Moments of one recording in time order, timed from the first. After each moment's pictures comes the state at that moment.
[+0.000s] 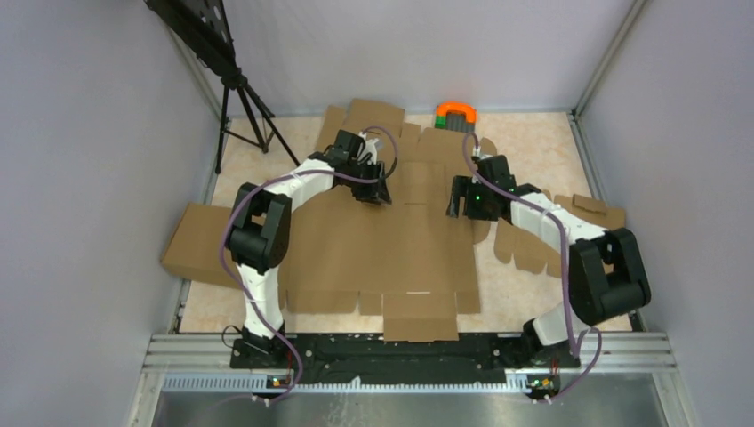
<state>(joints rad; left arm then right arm) -0.40 1.99 1.46 -0.41 0.49 -0.31 0.35 1.48 0.94 -0.35 -0.06 0.37</state>
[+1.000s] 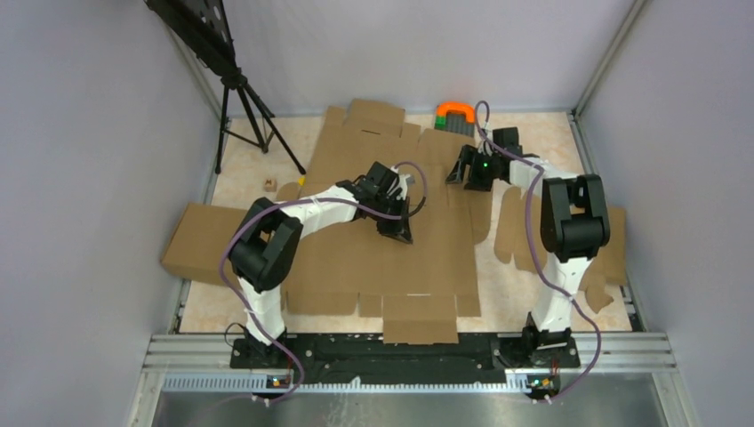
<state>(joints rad) -0.66 1.88 1.27 -0.38 0.47 -0.47 0.12 1.99 1.32 -0.21 -0.44 0.36</state>
